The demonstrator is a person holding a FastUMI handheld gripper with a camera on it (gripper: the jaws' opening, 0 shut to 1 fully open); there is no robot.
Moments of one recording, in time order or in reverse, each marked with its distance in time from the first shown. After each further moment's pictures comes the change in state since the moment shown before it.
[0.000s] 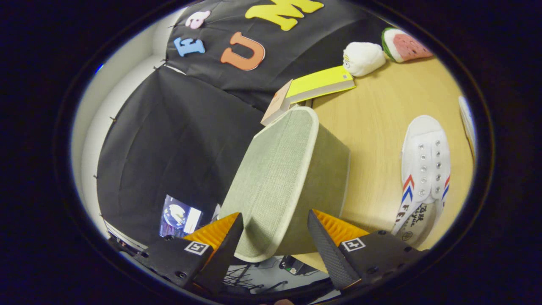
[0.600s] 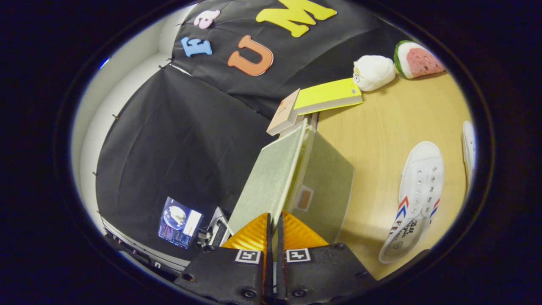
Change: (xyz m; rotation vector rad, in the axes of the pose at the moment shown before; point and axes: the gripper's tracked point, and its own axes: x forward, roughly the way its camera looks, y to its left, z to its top) arm -0.023 0.036 0.032 -0.094 -0.052 -0.045
